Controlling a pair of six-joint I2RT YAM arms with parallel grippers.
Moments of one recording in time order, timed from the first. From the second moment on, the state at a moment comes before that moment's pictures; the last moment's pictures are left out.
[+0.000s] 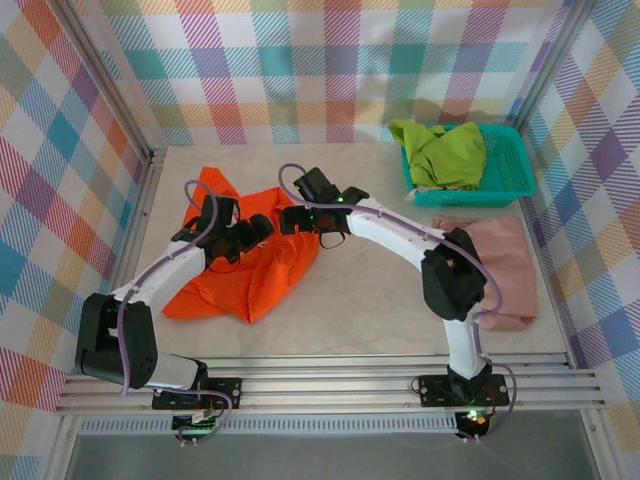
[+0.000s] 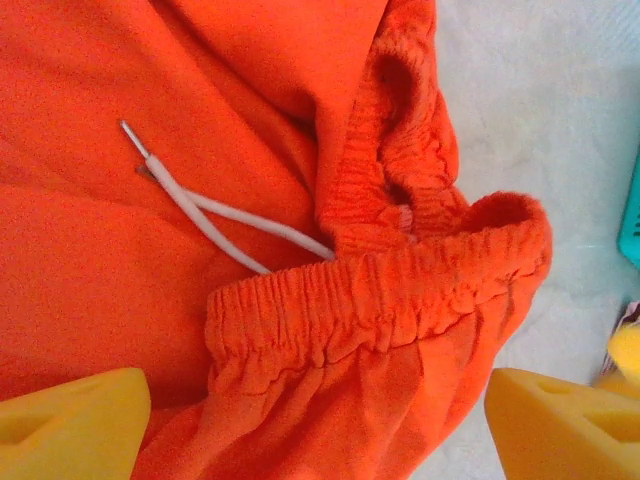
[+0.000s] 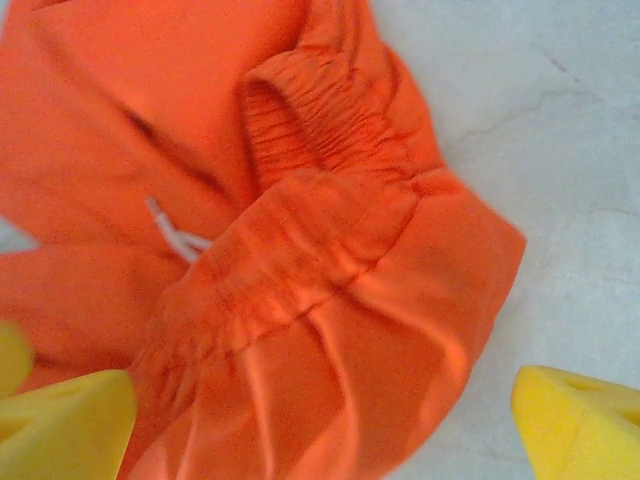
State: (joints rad) left arm -0.23 1.40 0.89 -0.37 0.20 -0.82; right arm 0.78 2.04 1.75 -0.66 0.04 0.55
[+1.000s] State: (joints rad) left arm -0.41 1.42 0.82 -0.20 0.19 -0.76; right arm 0.69 2.30 1.94 -0.63 -0.15 0.63
